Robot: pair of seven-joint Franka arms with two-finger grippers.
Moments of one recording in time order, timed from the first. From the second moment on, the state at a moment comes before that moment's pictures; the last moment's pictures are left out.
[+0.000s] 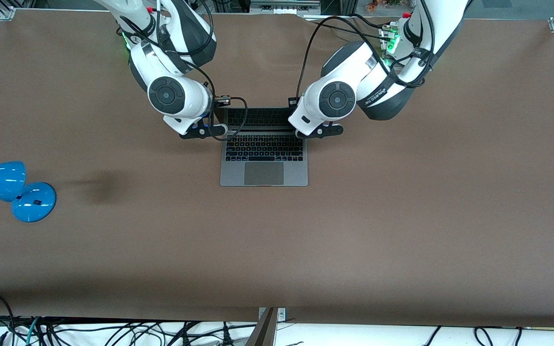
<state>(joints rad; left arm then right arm) -0.12 0.47 -0.65 -1.68 -0.19 1.73 -0.86 0.32 0.25 0.28 -1.88 0.23 1.75 0.42</state>
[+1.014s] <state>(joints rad) -0.12 0.52 -0.64 -1.68 -0.11 1.82 -0.86 0.31 0.31 0.24 -1.87 0.20 1.91 0.31</state>
